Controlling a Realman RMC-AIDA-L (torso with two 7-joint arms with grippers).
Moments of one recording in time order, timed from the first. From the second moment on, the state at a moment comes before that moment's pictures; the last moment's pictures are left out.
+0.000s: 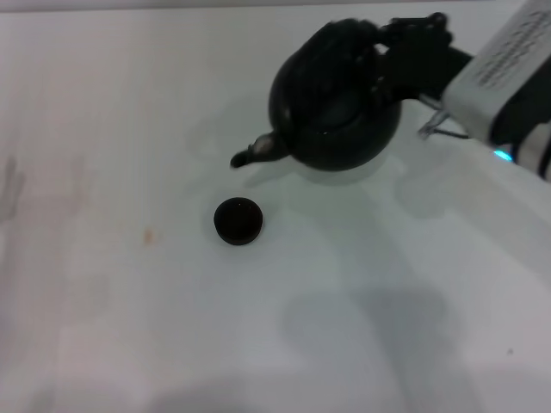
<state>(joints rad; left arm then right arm) -0.18 -2.08 -0.67 -0.12 -1.07 -1.32 2.71 0.08 2.02 -1.95 -1.38 -1.33 -0.22 1.24</state>
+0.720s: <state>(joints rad) -0.19 -2.08 -0.67 -0.12 -1.07 -1.32 2.71 0.03 2.01 -1.66 -1.18 -1.15 -0.52 1.30</state>
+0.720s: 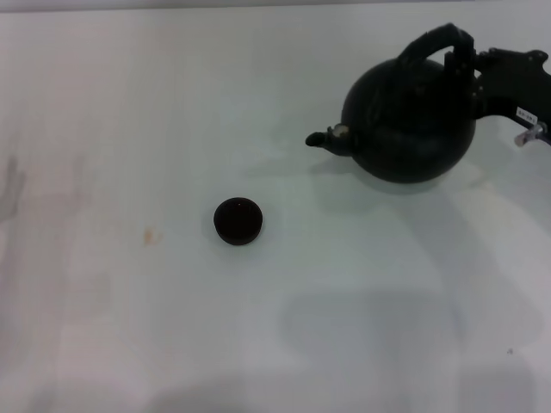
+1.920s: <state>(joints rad) -0.18 -2.08 -0.66 -0.13 -1.07 -1.32 2.71 0.03 2.01 -1.59 -1.07 -1.16 -0.52 1.30</state>
